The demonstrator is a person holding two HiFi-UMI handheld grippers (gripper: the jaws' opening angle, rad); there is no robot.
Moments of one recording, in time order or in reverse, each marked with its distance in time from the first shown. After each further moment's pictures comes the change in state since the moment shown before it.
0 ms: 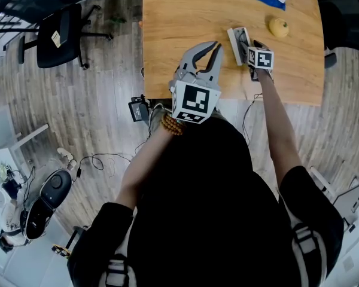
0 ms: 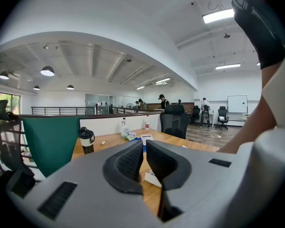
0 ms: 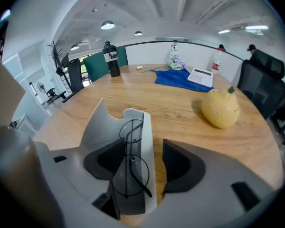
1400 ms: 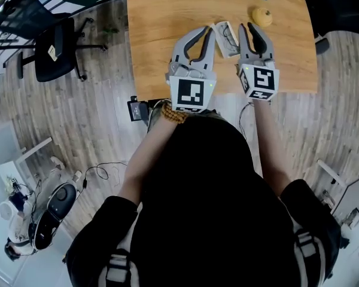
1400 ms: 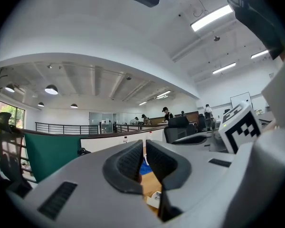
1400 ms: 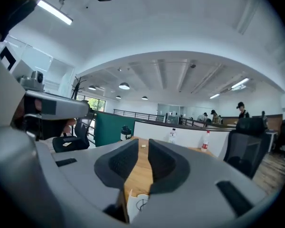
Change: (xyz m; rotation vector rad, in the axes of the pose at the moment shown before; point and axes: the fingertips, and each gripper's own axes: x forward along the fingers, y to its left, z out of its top) left arm 0.009 -0.024 0.053 0.112 -0.243 0.056; right arm -0.257 0.084 0.143 -0.188 -0.785 -0.095
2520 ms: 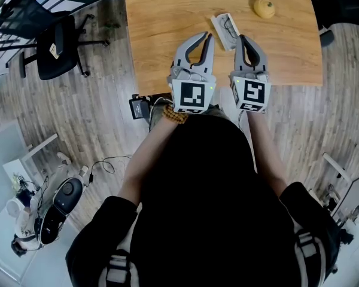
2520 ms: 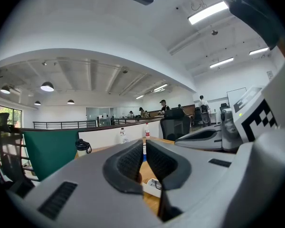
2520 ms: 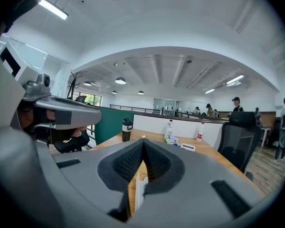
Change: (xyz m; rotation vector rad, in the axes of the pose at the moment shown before) left arm -0.013 -0.023 -0.042 0.012 0.098 -0.033; right arm -0.040 0.028 -0.038 0.031 0.103 -0.049
